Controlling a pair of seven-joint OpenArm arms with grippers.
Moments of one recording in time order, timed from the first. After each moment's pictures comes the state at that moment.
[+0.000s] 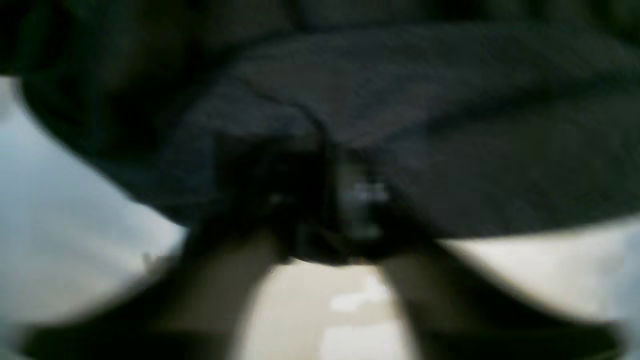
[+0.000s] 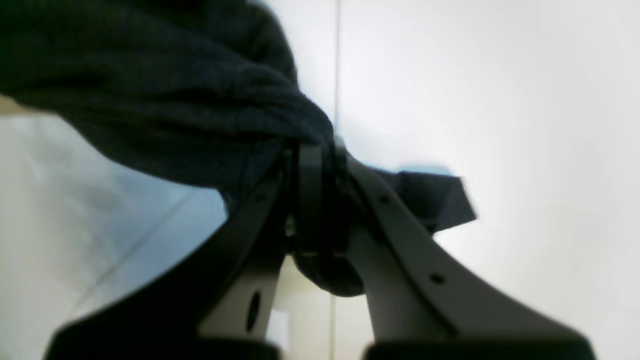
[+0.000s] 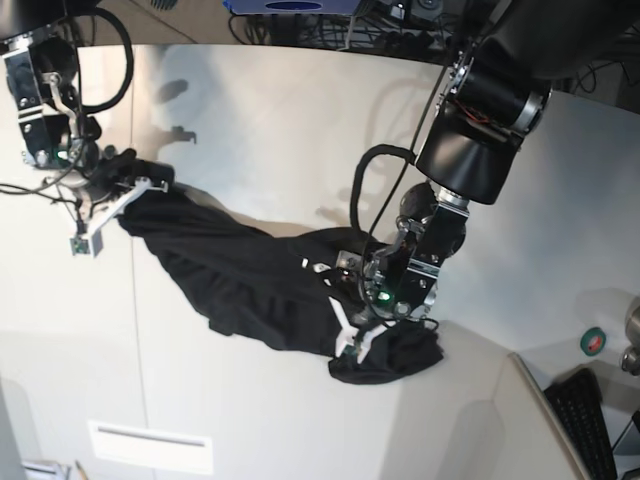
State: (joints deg) left arm -24.2 -5.2 25.3 57.4 -13.0 -1.1 50.5; right arm -10.1 21.3 -9.0 87.3 27.2 -8.1 -37.8
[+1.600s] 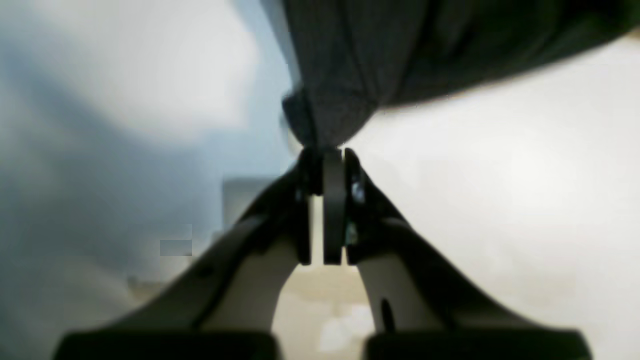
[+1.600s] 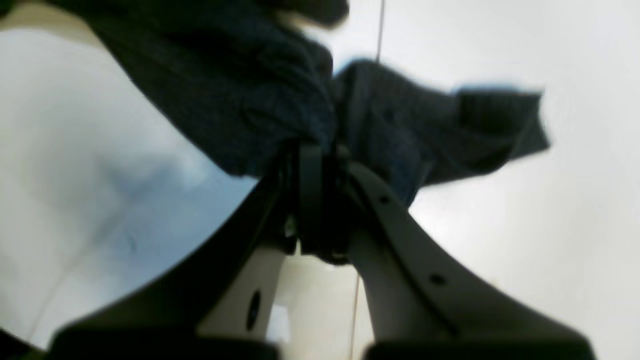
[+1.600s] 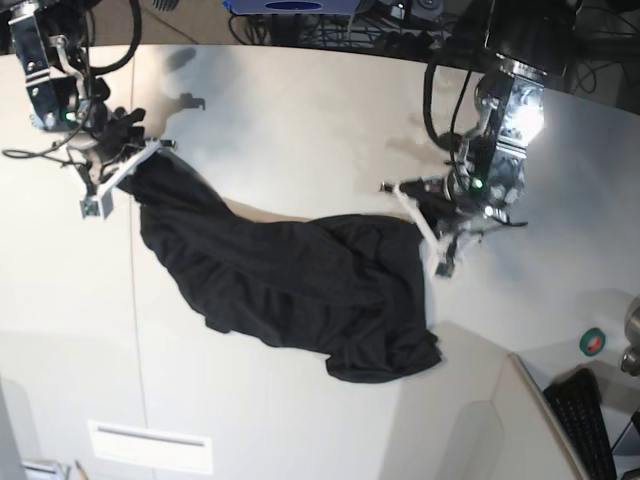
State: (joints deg) left arm 0.7 -16.6 11.7 87.0 -13.2 -1.2 49.5; right arm -16.4 21.1 -9.0 90.4 27.5 -8.0 -37.9
